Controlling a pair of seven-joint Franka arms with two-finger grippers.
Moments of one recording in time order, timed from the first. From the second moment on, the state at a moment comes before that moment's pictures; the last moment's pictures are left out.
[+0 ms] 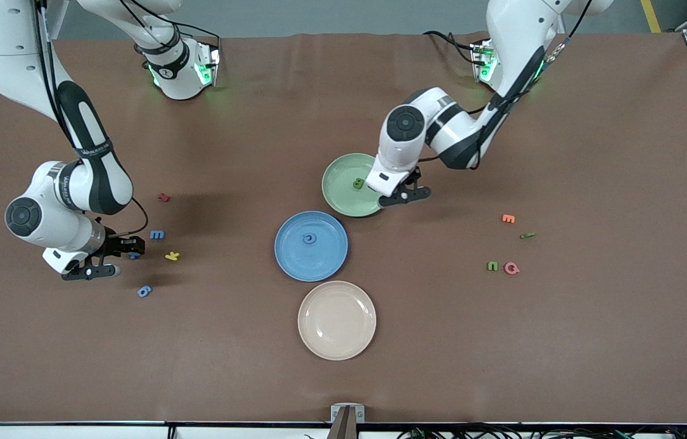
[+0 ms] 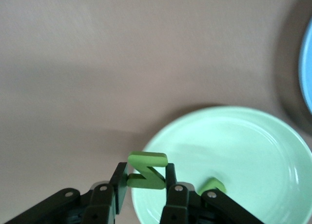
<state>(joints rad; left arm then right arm) -0.40 0.45 -0.43 -2.01 0.18 2.36 -1.14 -0.01 0.50 -0.09 -1.99 0.05 2.41 -0.25</state>
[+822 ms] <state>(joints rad) -0.39 0.48 -0.39 -1.94 0.20 2.36 -1.24 -0.02 0.55 -0.09 -1.98 0.05 2.42 -0.28</state>
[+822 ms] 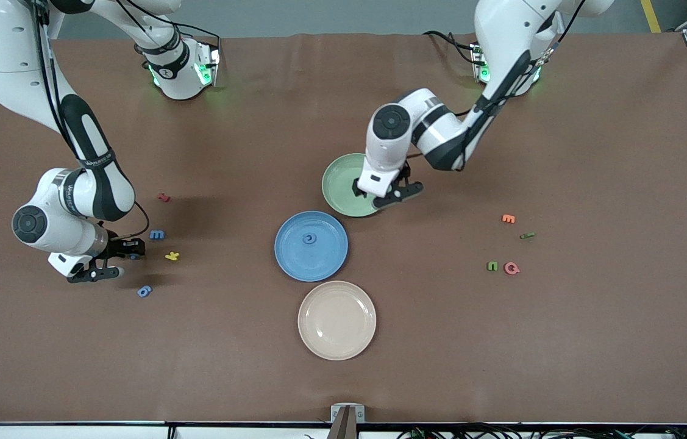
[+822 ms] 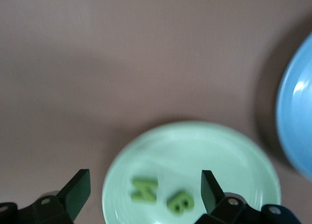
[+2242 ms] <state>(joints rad) 0.10 0.59 -0.38 -1.87 0.45 2.34 -0.68 0.14 0.47 -0.07 -1.77 0.06 2.04 0.00</state>
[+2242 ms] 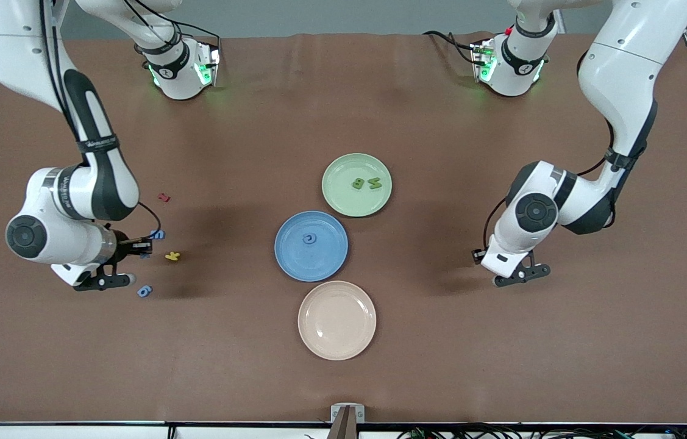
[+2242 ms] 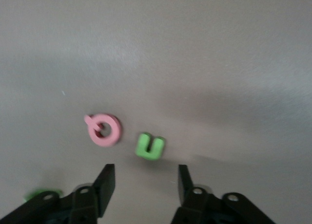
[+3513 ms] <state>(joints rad) 0.12 0.65 -0.39 -1.86 0.44 2.46 -0.60 0.71 0.82 -0.06 -1.45 0.08 2.36 0.93</state>
